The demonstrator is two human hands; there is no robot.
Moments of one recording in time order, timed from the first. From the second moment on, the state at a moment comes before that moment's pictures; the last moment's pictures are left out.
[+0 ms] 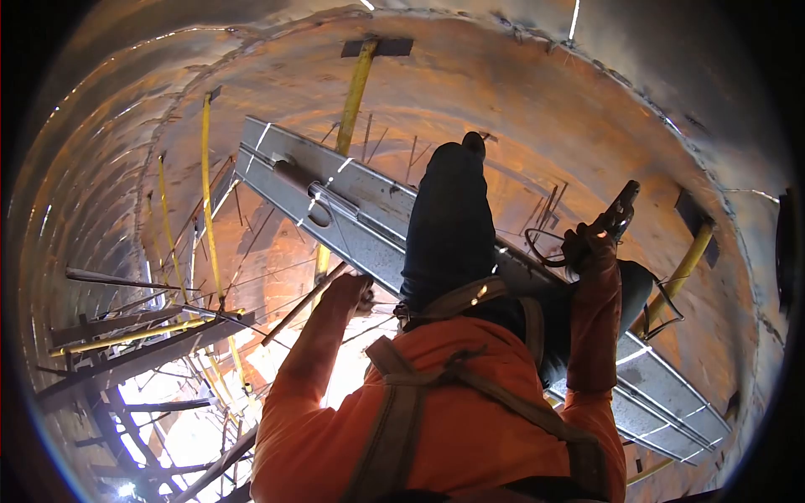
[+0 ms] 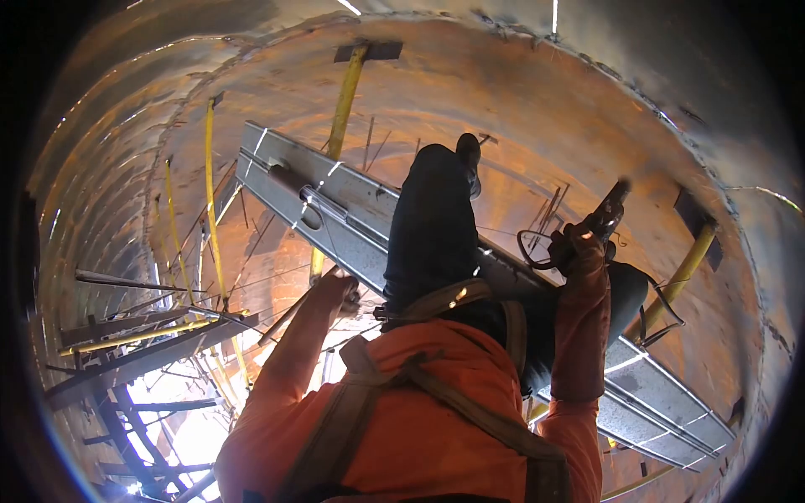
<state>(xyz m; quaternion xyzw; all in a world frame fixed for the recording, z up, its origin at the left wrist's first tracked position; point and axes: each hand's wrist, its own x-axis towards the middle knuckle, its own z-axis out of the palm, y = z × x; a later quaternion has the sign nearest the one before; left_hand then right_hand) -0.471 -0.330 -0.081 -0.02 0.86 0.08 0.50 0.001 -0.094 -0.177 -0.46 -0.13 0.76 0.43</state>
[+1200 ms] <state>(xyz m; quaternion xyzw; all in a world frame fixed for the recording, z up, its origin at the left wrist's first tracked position) -0.543 -0.249 0.071 0.28 0.80 0.26 0.47 -0.007 -0.112 -0.131 -0.57 -0.14 0.71 0.40</state>
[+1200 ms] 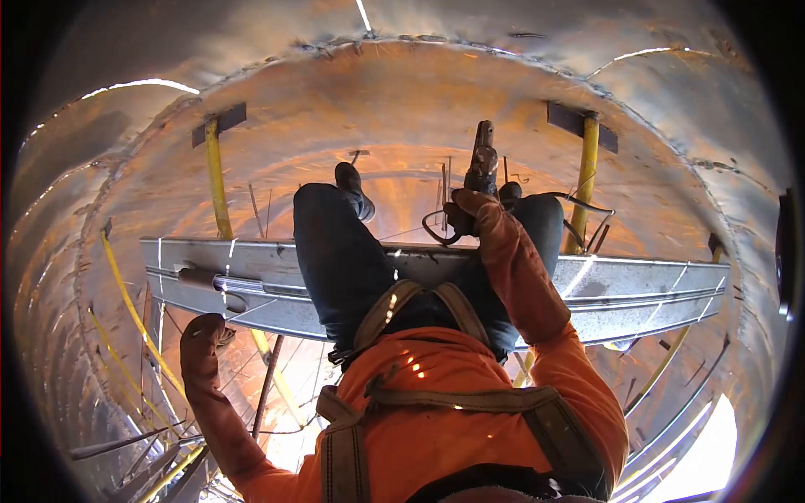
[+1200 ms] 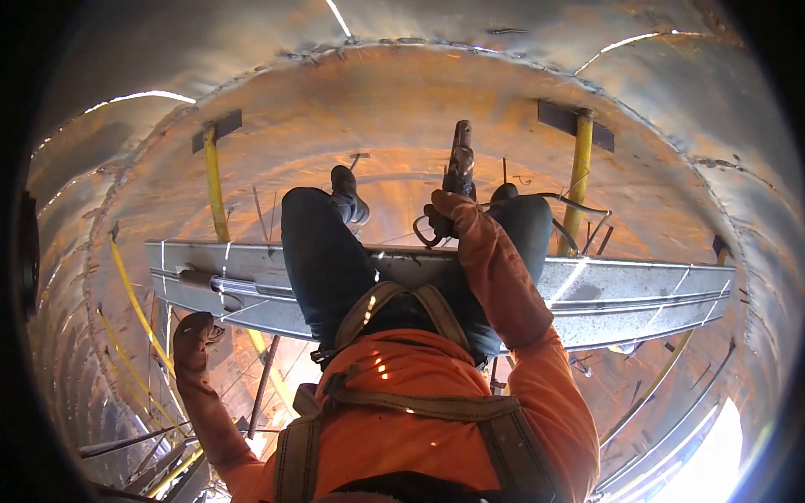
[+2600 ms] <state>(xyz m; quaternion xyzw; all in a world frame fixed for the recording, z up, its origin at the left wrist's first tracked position) -0.518 -0.191 -0.038 -0.02 0.55 0.68 0.49 -0.233 -0.104 -0.043 -0.38 -0.31 0.87 0.02</state>
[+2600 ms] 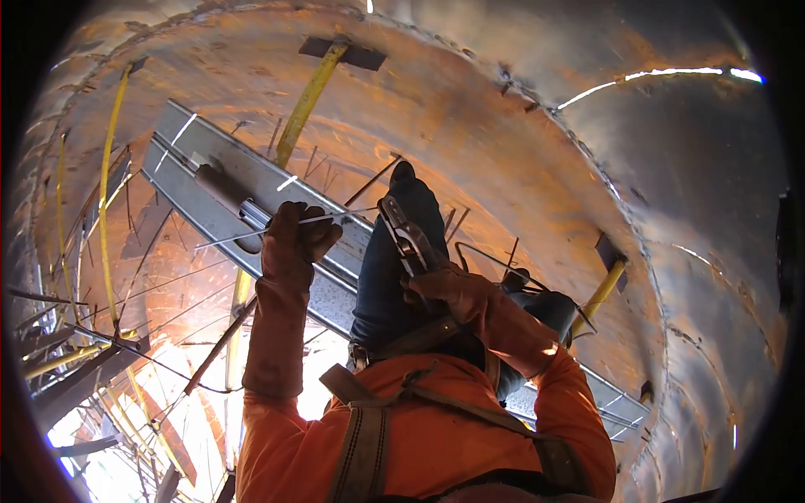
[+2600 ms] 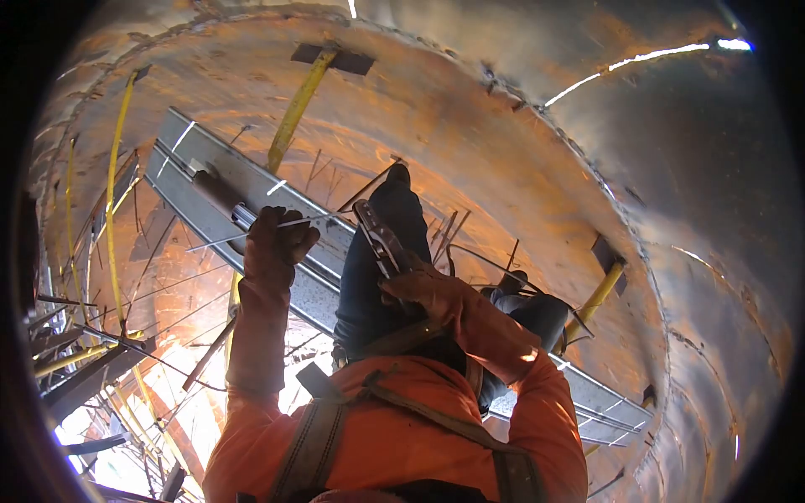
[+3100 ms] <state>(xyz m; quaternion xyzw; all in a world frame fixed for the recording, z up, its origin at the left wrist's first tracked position) -0.519 -0.191 -0.032 0.00 0.56 0.67 0.49 -0.236 -0.102 -0.059 -0.33 -0.38 0.86 0.02</state>
